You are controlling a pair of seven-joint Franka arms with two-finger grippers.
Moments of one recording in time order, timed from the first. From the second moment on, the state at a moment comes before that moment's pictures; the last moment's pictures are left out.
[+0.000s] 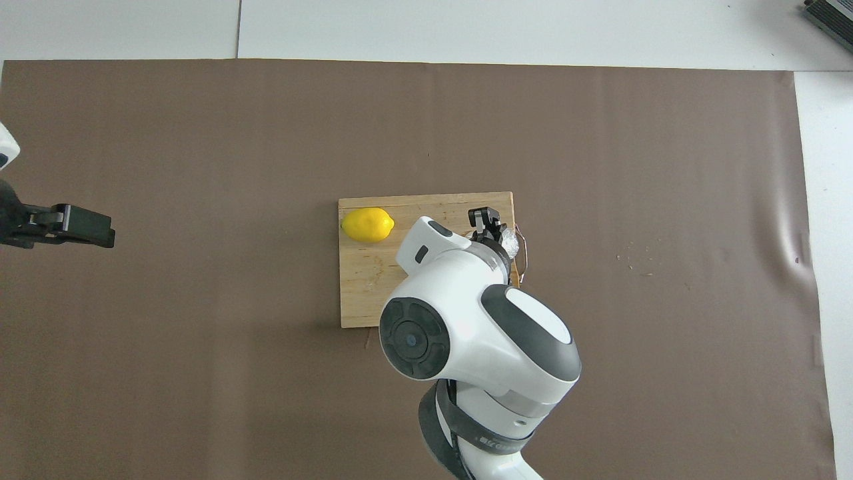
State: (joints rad) left arm 0.09 -0.08 -0.15 -1.66 -0.01 1.55 -0.01; right arm 0.65 0.15 0.02 -1.86 -0.58 1.99 -0.75
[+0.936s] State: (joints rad) left arm 0.09 -0.08 -0.15 -1.66 -0.01 1.55 -0.01; right arm 0.59 0.15 0.01 -1.86 -0.39 2.03 -0.71
